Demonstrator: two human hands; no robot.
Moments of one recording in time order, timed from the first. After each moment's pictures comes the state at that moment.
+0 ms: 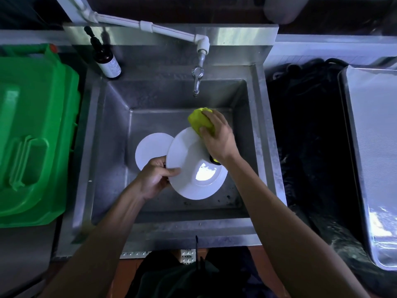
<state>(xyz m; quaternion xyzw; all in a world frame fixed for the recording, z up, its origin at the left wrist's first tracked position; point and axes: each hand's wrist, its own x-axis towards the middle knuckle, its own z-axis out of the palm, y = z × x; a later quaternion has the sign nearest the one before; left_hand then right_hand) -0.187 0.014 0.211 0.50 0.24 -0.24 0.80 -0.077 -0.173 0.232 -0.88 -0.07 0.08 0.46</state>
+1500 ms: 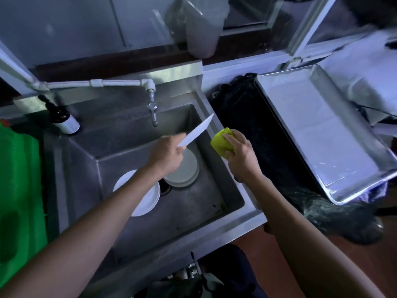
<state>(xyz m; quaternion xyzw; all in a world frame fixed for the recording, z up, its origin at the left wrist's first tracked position) -0.106 -0.054 0.296 0.93 -0.17 -0.02 0.34 -0.158 -0.286 0.279 -0.96 0.04 -0.04 0.29</state>
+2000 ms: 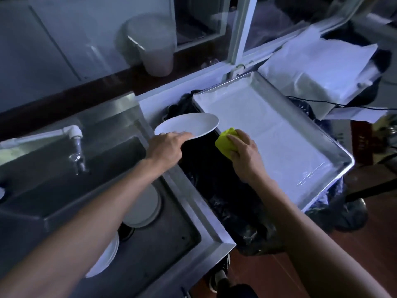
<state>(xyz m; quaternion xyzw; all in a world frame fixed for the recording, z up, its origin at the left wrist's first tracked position) -0.021 -0.280 0.320 0.91 -0.37 0.04 0.16 -0.143 -0.499 0.297 -0.94 0.15 -0.11 0.27</state>
